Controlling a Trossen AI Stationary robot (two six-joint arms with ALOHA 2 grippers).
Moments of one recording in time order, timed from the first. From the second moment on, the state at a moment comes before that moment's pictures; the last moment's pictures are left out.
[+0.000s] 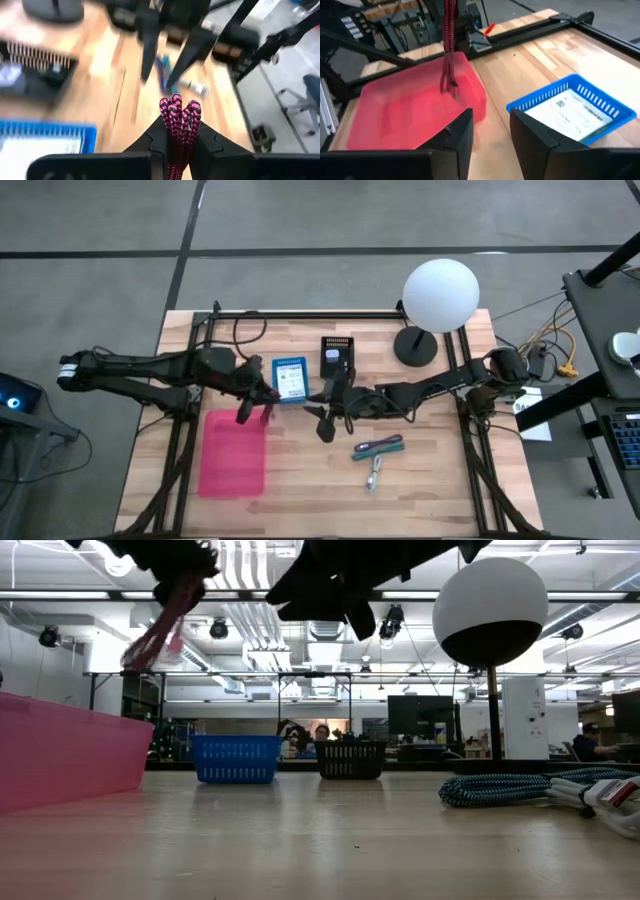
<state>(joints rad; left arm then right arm) 0.01 0.90 0.79 -0.33 0.17 -0.31 0.17 1.74 1.14 0.20 0.33 0.39</state>
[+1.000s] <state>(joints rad) 0.01 1.21 0.82 -0.96 0.17 -0.38 0.17 1.74 1.14 -0.30 0.34 0.20</state>
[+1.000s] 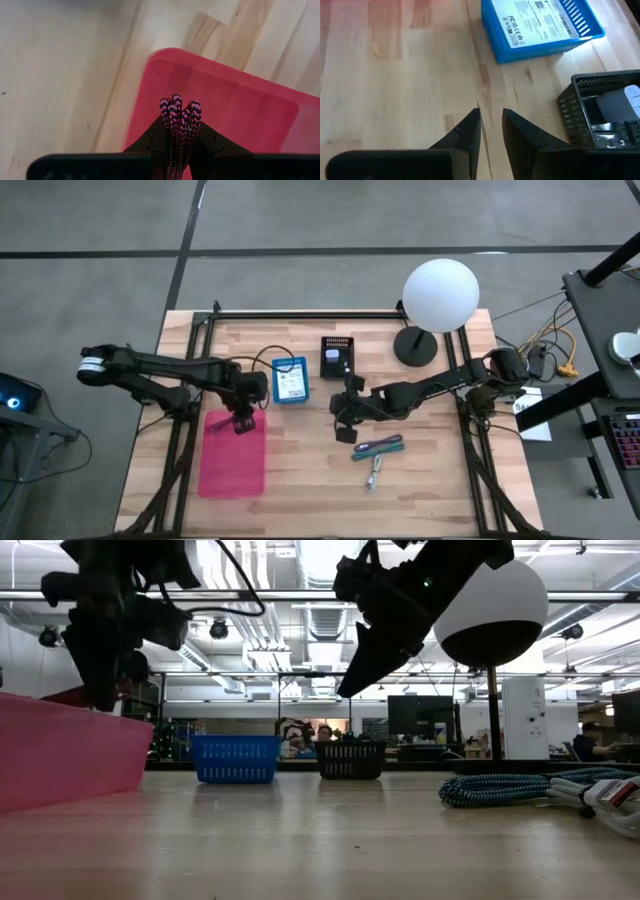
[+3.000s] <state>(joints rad) 0.01 0.93 0.82 -0.69 0.12 -0.47 0.41 1.74 1.07 -0.66 -0.19 -0.49</state>
